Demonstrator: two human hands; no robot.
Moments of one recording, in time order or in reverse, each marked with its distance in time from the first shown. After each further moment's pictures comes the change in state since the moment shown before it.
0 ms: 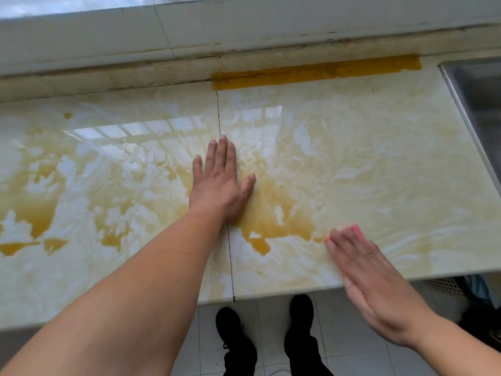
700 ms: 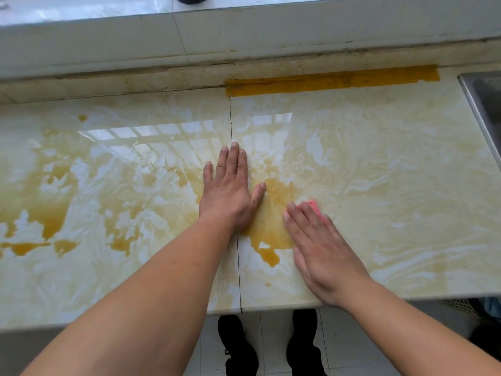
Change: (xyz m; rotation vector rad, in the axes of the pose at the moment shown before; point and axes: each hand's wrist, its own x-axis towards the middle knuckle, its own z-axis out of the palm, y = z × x) left_hand 0.000 0.001 0.000 0.001 -0.008 -0.005; right_hand 0.108 -0.053 -0.004 -0.106 -0.005 0.011
